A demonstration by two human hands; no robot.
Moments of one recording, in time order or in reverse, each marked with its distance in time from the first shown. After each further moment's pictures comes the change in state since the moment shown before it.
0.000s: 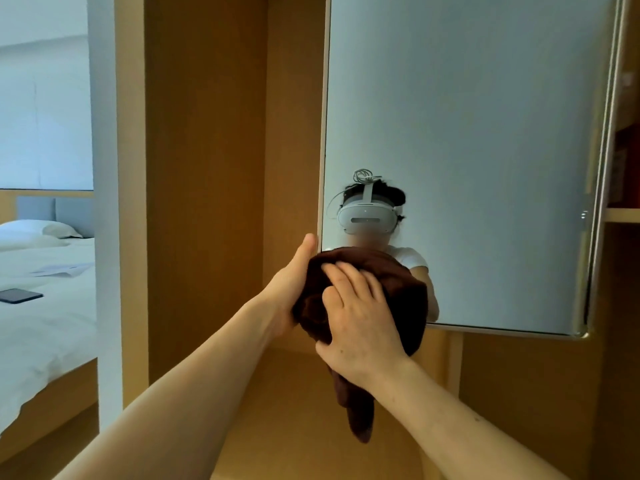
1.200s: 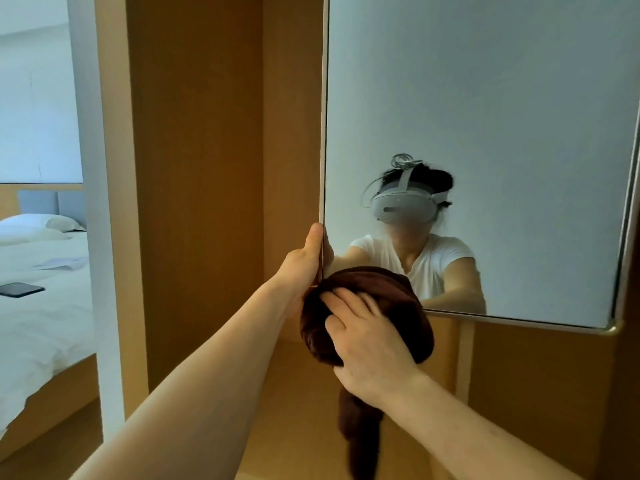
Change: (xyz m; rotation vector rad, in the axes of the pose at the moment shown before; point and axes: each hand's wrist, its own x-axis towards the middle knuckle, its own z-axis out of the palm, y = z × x) left_hand 0.045 -0.009 0.000 0.232 0.164 0.083; right_hand -0.028 0.015 0.026 0.036 -0.199 -0.157
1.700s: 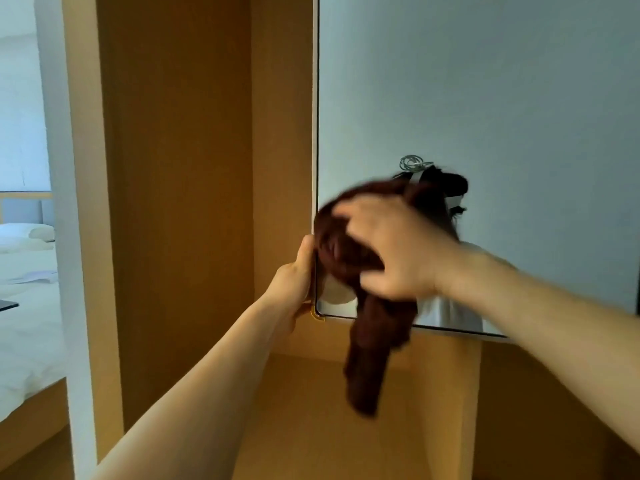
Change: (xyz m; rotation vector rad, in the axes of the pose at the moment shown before) left_hand 0.020 -0.011 0.005 -0.056 -0.004 0.081; right_hand 0.079 0.095 -0.077 -0.023 0.044 -0.222
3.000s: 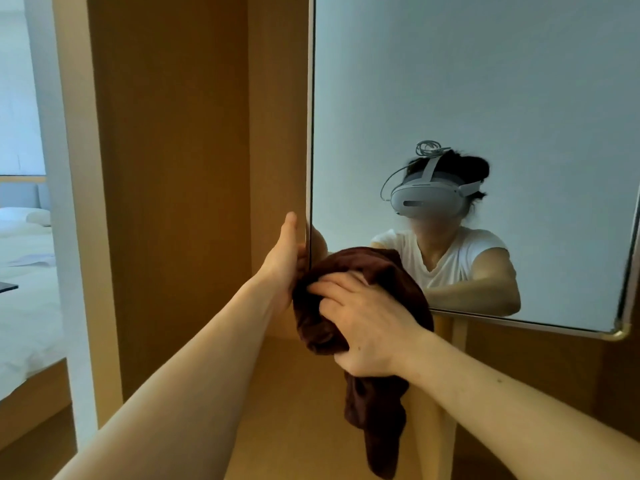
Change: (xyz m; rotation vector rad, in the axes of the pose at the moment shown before) left_hand -0.012 0.013 0.002 -0.157 0.005 -0.168; right_hand -0.047 -0.064 0.065 0.091 -0.150 0.016
